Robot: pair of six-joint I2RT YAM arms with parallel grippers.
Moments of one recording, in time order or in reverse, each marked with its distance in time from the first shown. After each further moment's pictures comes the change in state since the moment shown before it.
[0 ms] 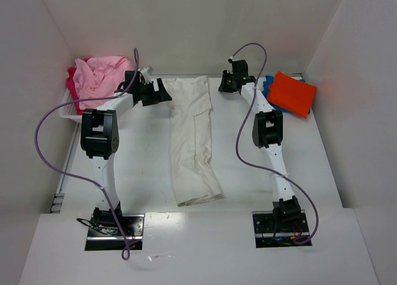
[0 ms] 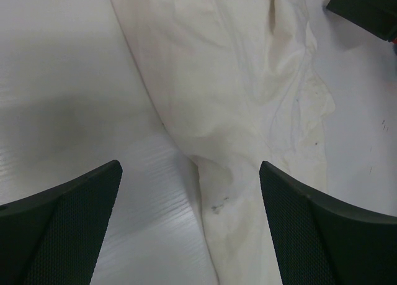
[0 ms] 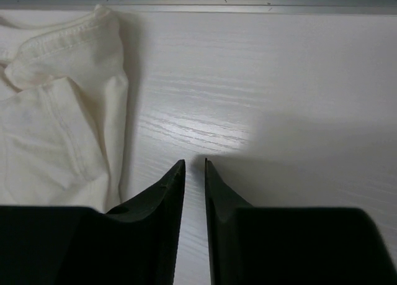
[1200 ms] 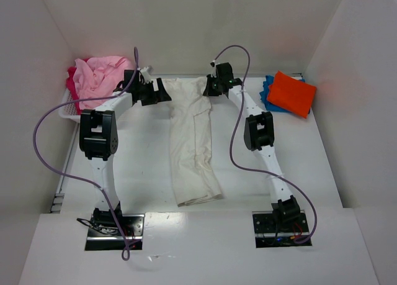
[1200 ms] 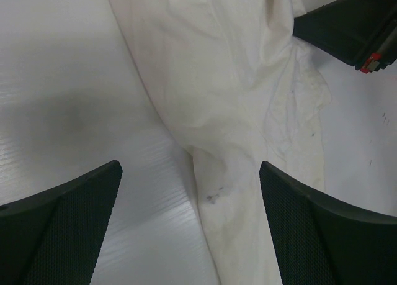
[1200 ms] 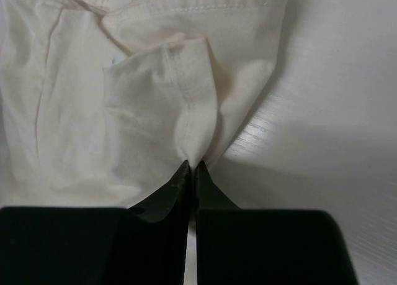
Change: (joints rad) left arm 0.000 -0.027 -0.002 -0.045 0.000 0.026; right arm 0.108 0.023 0.036 -0.009 -0.074 -0.001
